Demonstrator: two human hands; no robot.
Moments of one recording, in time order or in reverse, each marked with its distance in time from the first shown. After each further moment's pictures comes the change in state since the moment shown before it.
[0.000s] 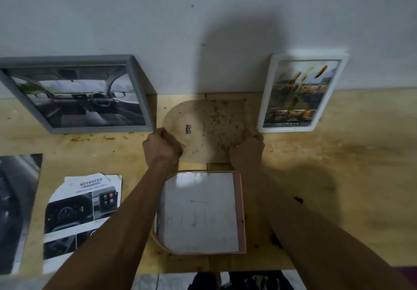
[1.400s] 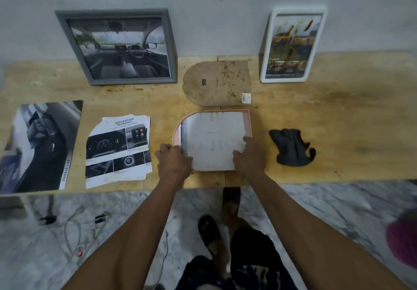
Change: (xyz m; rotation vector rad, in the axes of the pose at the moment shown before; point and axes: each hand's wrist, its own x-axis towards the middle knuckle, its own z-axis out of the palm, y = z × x) left_hand -0.164 -0.160 -0.036 0.375 -0.143 0.172; right_hand -0.202 0.084 0.028 0.057 -0.095 -0.012
